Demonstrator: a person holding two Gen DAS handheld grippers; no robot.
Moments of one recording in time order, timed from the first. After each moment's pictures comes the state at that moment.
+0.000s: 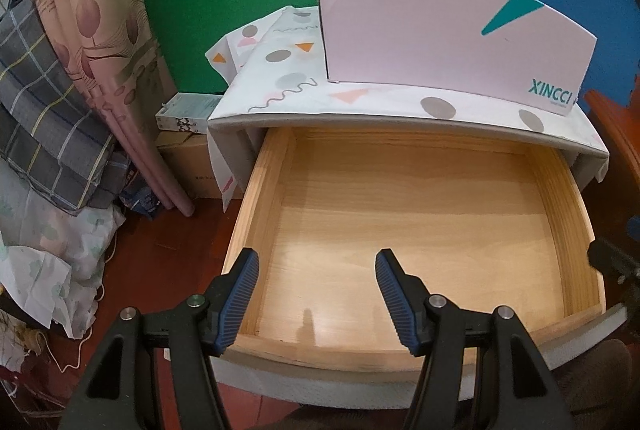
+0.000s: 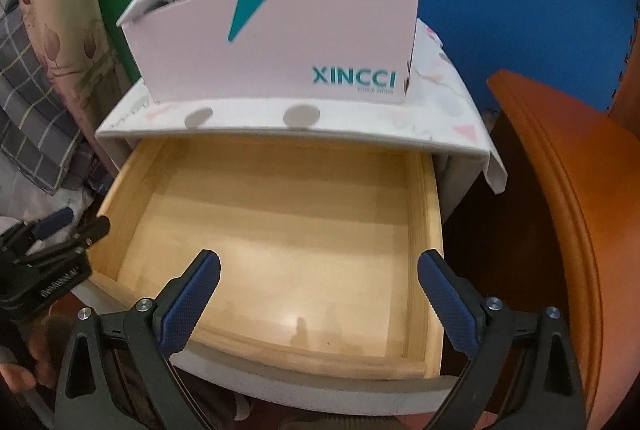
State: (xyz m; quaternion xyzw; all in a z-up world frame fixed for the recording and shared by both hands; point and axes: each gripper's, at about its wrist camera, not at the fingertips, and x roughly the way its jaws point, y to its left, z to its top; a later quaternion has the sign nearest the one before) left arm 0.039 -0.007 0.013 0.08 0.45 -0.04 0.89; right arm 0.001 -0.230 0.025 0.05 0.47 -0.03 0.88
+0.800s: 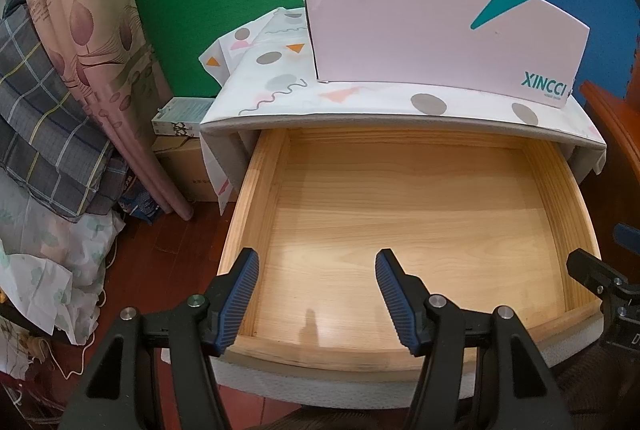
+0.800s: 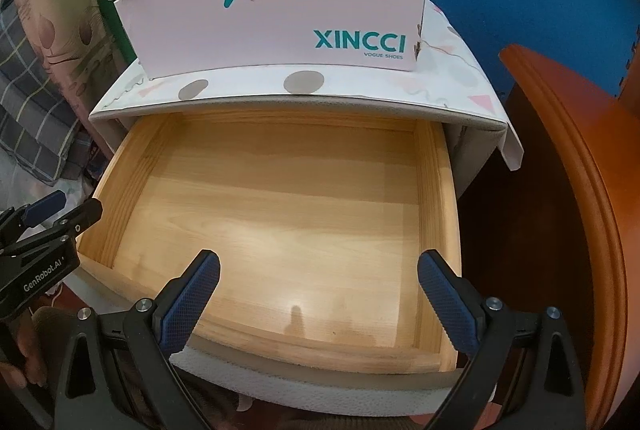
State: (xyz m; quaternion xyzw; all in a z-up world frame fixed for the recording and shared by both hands) left arm 0.039 -0.012 0.011 0.09 0.45 -0.04 0.89; right arm 0.004 -0.228 0.008 0.05 0.49 -0.02 0.87
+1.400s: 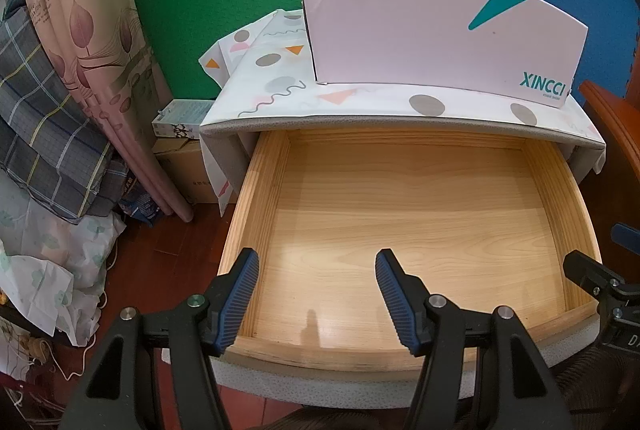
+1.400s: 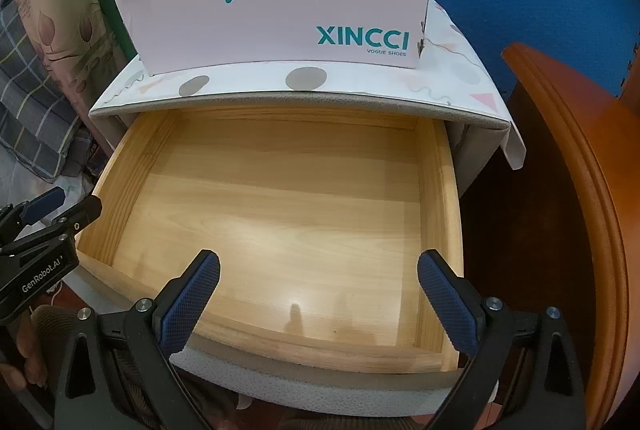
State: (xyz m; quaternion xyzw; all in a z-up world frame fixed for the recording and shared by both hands) left arm 0.038 -0.014 0.012 0.09 0.45 -0.04 0.89; right arm 0.005 -0.226 0.007 0.05 0.49 -0.02 0.87
